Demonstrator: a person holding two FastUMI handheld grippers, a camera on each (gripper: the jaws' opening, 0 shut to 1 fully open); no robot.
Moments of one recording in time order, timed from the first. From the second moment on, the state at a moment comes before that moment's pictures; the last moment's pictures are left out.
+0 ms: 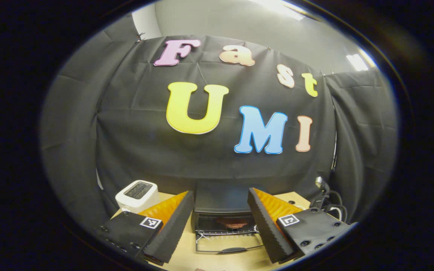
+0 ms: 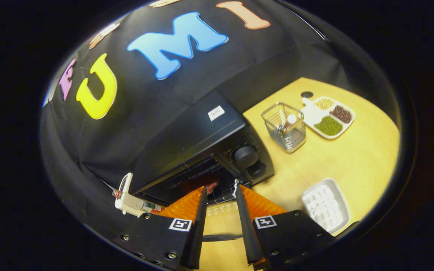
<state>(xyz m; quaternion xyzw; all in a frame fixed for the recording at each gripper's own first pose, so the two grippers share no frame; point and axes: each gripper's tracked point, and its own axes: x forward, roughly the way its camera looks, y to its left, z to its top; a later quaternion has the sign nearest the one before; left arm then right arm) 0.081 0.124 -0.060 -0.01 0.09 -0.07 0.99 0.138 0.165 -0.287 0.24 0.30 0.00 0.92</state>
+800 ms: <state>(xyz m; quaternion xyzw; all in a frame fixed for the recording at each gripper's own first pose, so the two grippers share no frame) 0.082 0.045 -0.069 0.01 0.09 -0.09 0.99 0.083 0.070 -0.073 0.05 0.08 -0.01 1.00</state>
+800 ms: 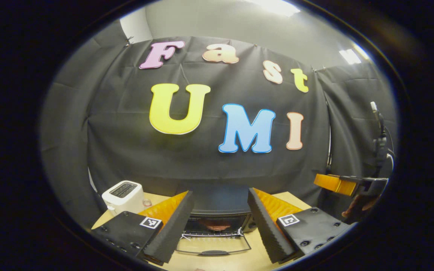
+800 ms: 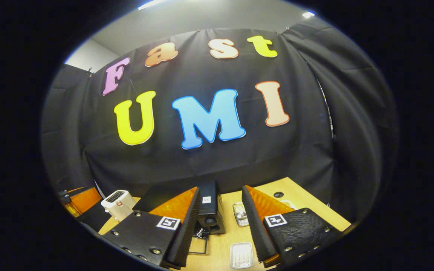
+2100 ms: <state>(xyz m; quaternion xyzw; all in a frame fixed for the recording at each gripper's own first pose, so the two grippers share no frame) 0.036 0.047 -0.353 0.06 0.48 -0.08 0.87 0.050 0.010 -0.091 0.01 0.11 -0.04 0.99</state>
